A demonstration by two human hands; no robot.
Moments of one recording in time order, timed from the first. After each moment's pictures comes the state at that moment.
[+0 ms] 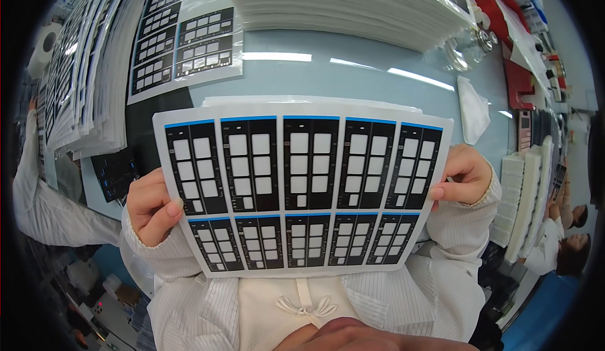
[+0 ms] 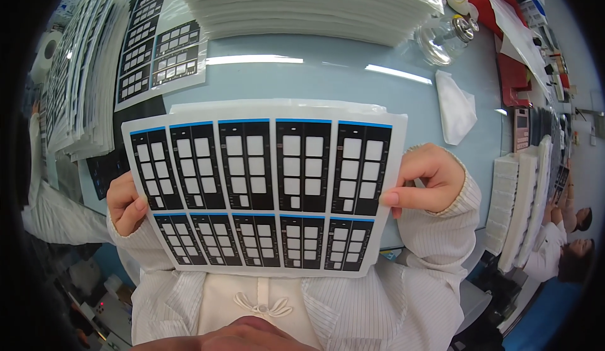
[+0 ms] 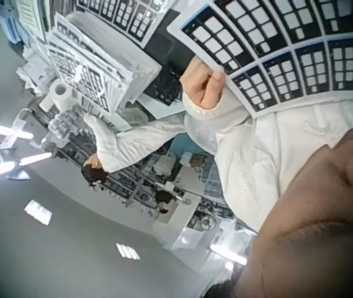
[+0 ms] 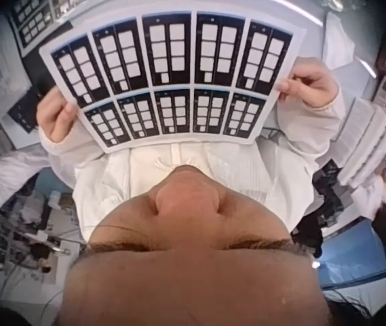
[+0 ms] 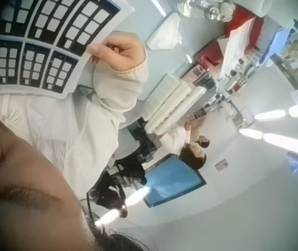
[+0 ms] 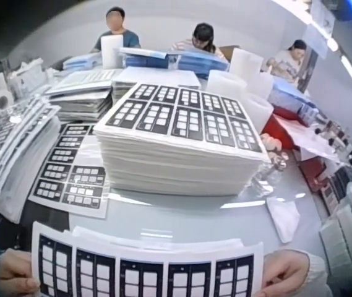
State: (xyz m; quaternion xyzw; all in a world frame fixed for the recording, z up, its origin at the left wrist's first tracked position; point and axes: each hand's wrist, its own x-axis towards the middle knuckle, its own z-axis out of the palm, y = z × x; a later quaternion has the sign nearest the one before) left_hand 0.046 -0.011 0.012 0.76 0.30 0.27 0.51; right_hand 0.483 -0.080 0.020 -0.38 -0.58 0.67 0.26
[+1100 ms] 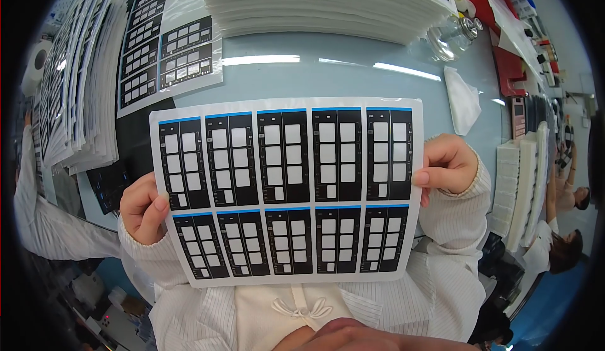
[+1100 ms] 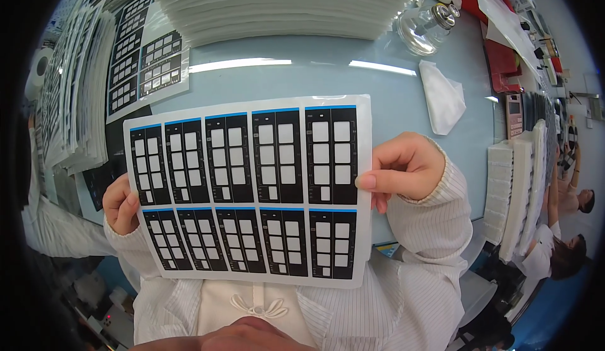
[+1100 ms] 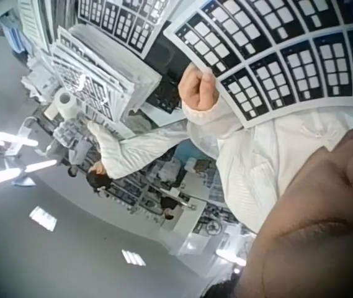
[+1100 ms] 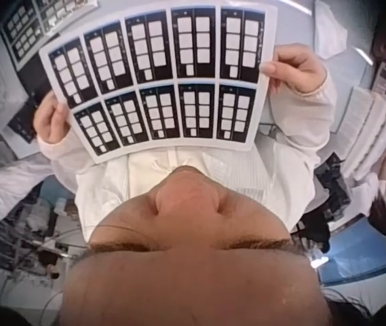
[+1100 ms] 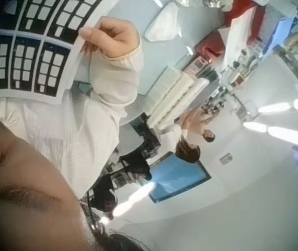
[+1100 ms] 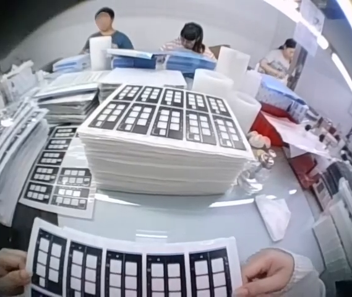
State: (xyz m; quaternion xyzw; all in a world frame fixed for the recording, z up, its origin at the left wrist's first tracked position) left_hand 0.048 -0.026 -0.003 0.70 0.38 0.33 0.50; right_hand 0.476 -0.094 0.022 -0.46 -0.42 0.73 0.27
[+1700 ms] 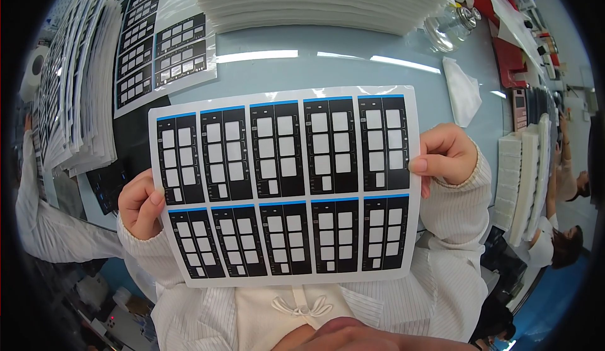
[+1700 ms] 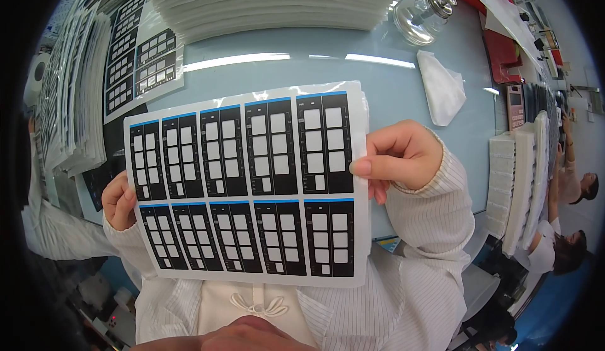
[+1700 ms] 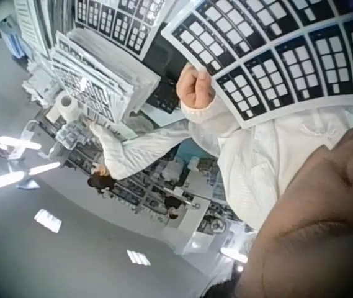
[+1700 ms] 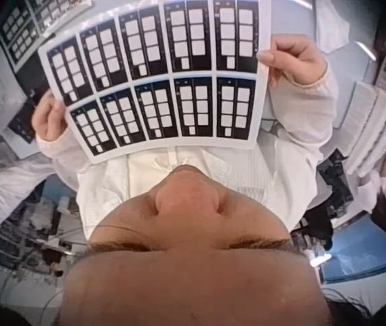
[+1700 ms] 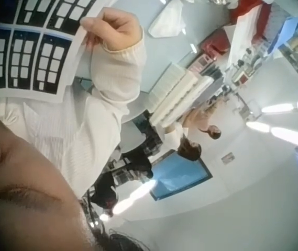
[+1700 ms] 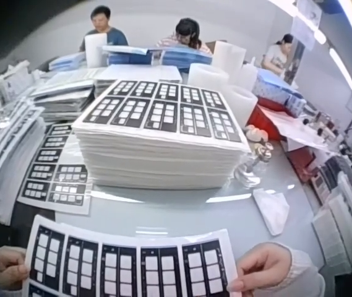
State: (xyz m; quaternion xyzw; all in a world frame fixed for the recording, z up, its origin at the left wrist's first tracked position) left_hand 0.044 -0.022 -0.008 0.66 0.39 0.34 0.54; right_hand 0.469 -0.092 0.025 -0.50 -0.37 0.73 0.29
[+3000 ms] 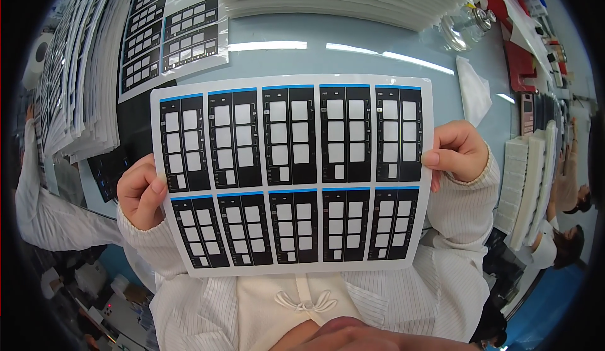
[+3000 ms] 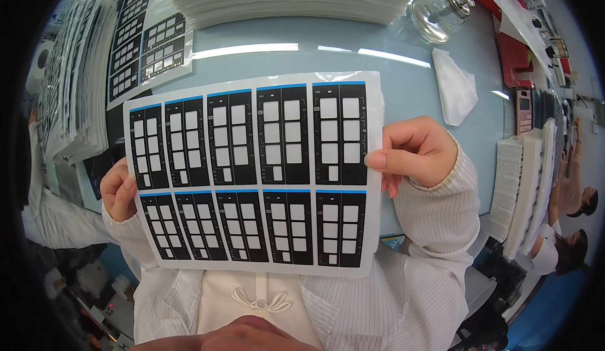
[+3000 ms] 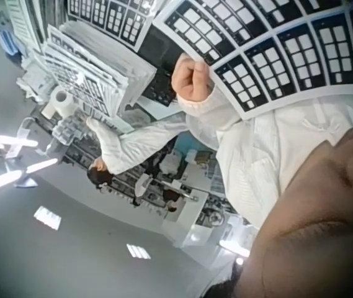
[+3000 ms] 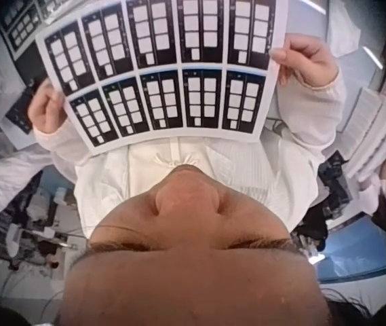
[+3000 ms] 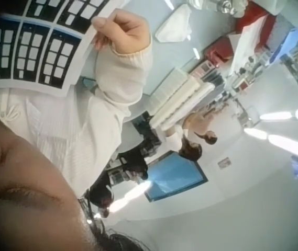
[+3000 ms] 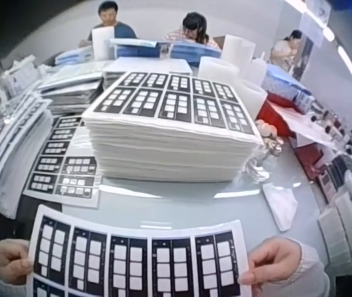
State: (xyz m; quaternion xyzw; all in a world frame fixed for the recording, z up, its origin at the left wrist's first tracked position) left_hand 0.046 -0.028 -0.002 0.66 0.40 0.37 0.53; right_hand 0.467 -0.099 0.025 -0.51 -0.38 0.71 0.29
